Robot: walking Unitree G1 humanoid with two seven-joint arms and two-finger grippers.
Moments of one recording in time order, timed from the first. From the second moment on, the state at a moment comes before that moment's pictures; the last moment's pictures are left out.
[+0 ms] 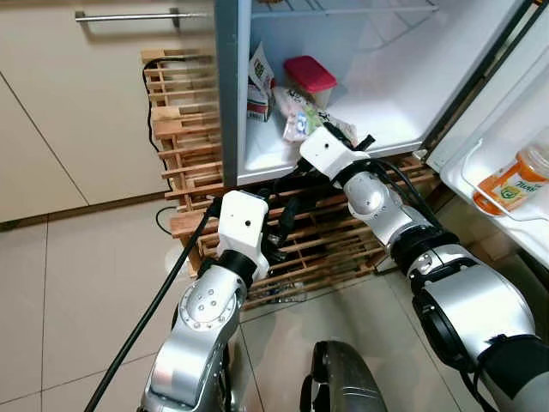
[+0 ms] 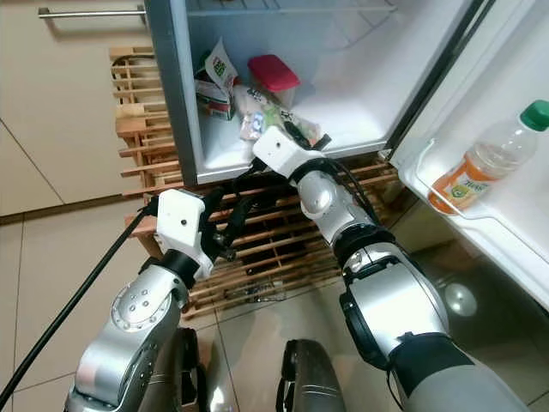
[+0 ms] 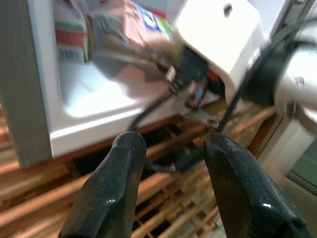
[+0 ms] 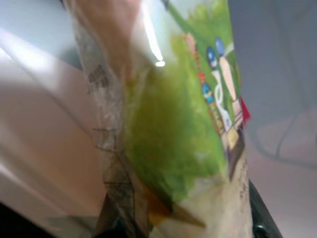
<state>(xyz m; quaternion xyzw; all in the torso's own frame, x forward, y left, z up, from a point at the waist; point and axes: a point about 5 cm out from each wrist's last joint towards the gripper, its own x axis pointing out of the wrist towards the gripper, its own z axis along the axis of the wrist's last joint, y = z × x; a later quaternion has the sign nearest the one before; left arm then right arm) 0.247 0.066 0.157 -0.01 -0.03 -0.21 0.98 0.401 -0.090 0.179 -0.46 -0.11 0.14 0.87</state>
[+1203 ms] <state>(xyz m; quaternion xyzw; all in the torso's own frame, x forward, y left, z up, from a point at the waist) 0.241 0.066 0.153 -0.01 -0.01 -0.20 0.98 0.411 -0.115 0.218 -0.72 -0.24 0.02 0.66</state>
